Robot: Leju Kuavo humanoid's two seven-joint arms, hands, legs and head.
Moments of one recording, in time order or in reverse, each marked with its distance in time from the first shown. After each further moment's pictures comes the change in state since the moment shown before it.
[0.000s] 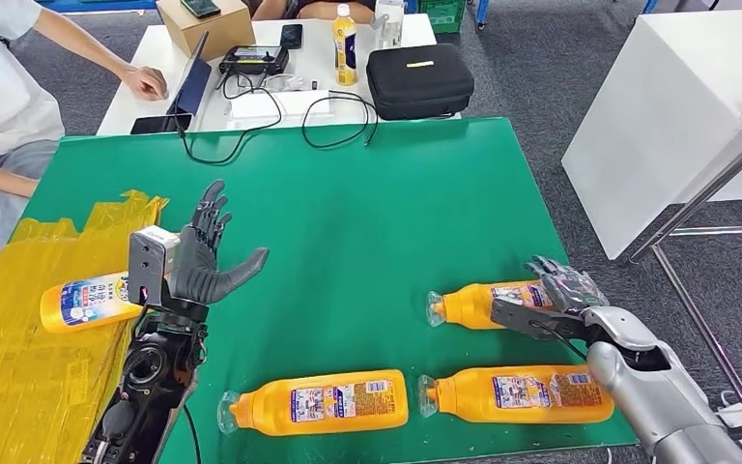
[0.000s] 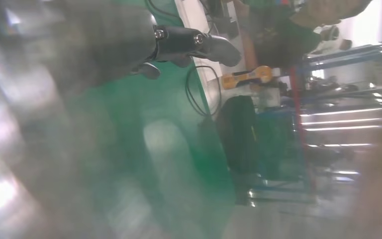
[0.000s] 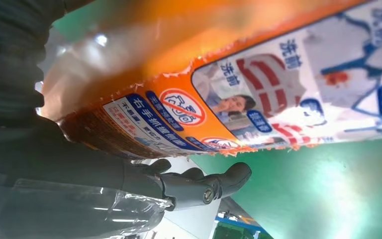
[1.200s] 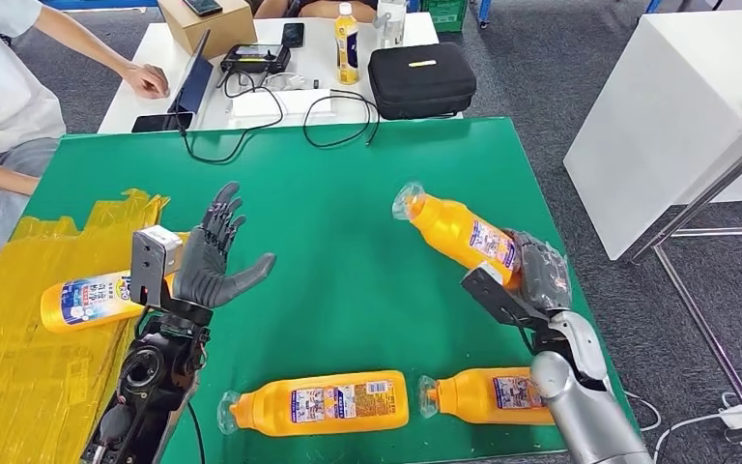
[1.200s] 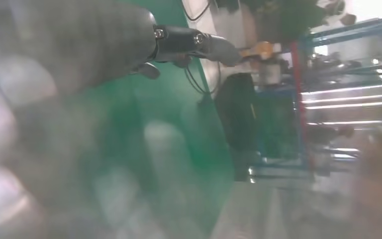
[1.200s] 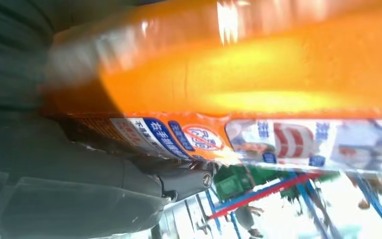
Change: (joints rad) left arm 0.021 -0.006 -0.004 -0.051 0.050 -0.079 0.045; right arm 0.142 0.307 -0.210 -0.213 -0.178 -0.485 -0.132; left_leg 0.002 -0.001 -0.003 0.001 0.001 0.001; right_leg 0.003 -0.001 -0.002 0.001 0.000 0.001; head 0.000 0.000
